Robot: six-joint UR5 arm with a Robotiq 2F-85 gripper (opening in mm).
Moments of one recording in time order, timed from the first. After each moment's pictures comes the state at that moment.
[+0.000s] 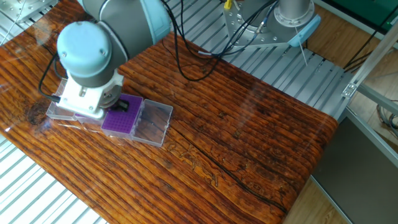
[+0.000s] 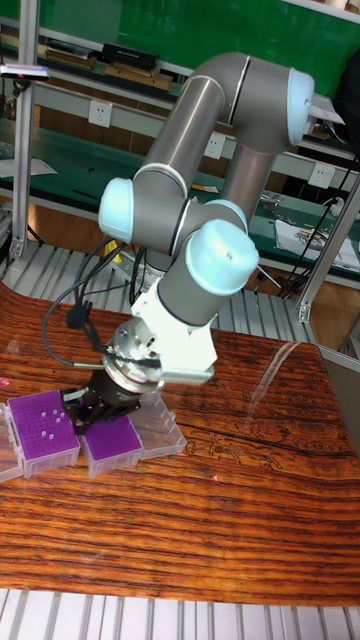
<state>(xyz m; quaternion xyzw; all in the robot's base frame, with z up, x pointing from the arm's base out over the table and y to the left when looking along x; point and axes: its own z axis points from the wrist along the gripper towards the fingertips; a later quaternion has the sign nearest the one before) 0.607 -0.108 0.047 0.20 -0.97 0.15 0.06</state>
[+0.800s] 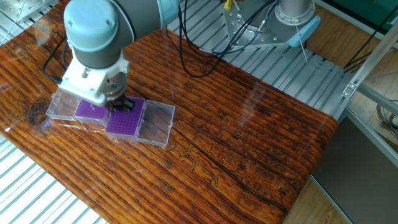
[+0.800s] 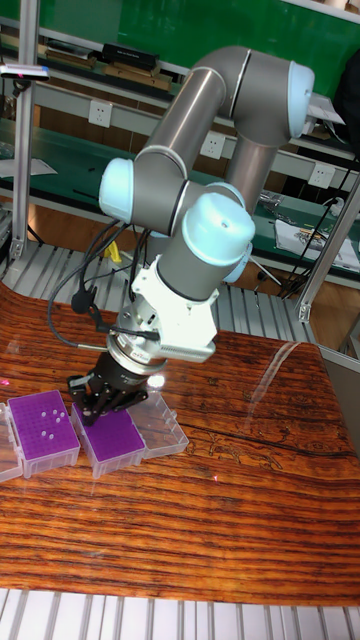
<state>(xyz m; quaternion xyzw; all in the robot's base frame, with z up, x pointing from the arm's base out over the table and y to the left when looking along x) 0.601 -0.092 0.060 0.16 -0.98 0.12 0.03</state>
